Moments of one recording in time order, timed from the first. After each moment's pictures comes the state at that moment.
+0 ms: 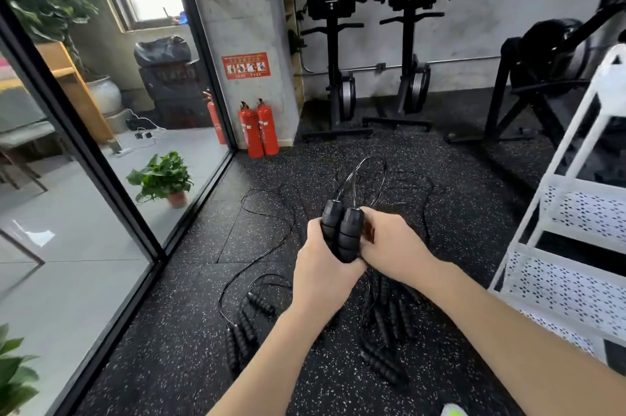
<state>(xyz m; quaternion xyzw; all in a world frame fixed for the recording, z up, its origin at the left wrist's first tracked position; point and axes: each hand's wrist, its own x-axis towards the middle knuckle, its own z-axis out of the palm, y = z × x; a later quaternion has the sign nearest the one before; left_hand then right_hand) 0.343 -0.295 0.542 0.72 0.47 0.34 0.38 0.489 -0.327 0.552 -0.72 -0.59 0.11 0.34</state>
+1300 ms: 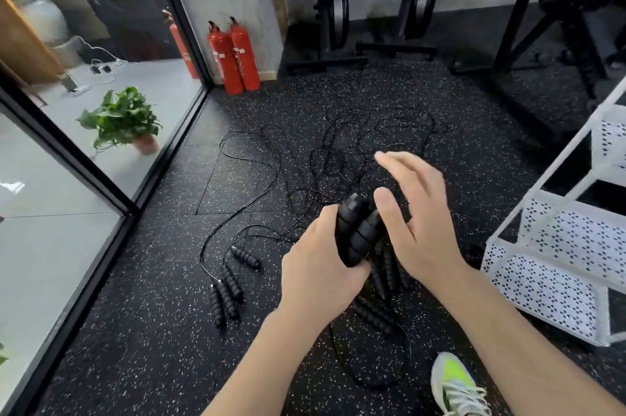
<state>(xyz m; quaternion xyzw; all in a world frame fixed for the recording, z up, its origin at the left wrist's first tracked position) 0.367 -0.262 0.464 0.81 0.47 0.19 0.29 0.524 -0.306 0.454 -0.67 -0.57 -0.05 0.48</state>
